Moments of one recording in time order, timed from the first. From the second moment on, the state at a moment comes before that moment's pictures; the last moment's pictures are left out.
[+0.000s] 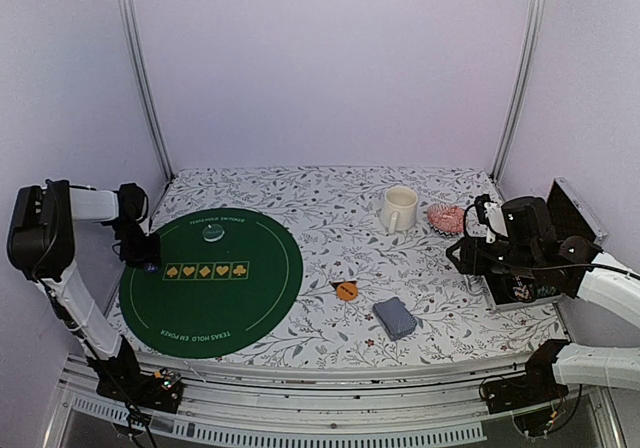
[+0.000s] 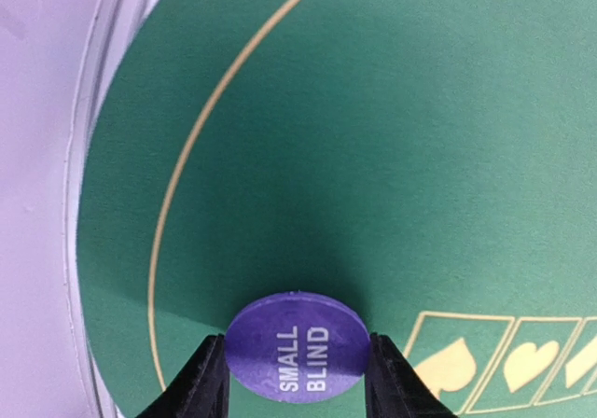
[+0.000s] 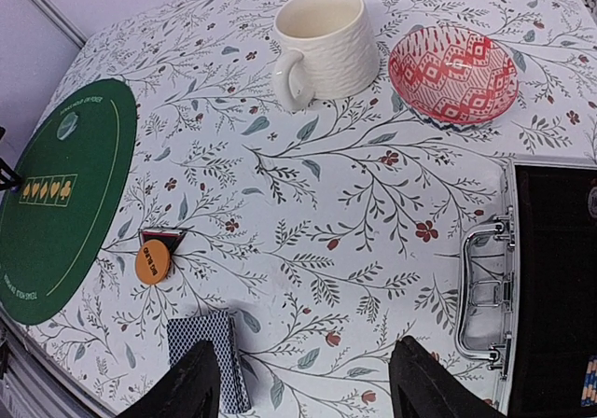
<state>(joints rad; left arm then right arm) 0.16 1.73 1.01 -0.61 -0.11 -0.09 0.57 0.88 0.66 -0.45 0.08 0.43</state>
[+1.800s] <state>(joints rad) 0.26 1.76 1.02 -0.59 -0.07 -0.08 0.57 0.83 0.65 -0.47 0.10 0.41</state>
